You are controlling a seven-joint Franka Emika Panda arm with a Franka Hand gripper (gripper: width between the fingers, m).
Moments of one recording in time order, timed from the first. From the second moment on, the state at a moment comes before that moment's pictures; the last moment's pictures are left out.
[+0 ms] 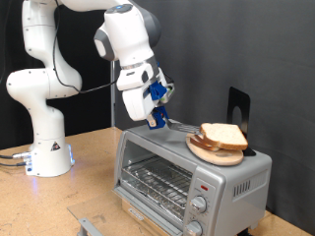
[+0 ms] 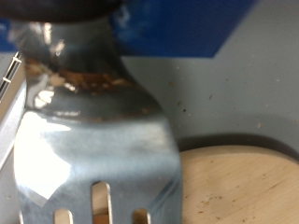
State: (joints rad) arm -0.12 -0.22 0.27 -2.37 0.44 2.33 0.10
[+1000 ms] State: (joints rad) arm -0.12 -0.15 0.27 -2.28 0.36 2.34 0.19
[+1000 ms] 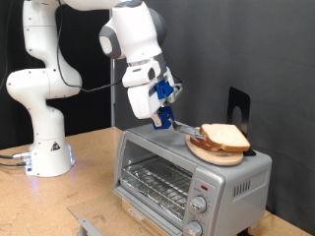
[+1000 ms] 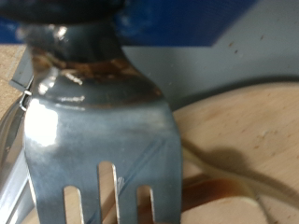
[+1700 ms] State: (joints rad) arm -0.12 -0.08 0.28 -2.21 0.29 2.35 0.25
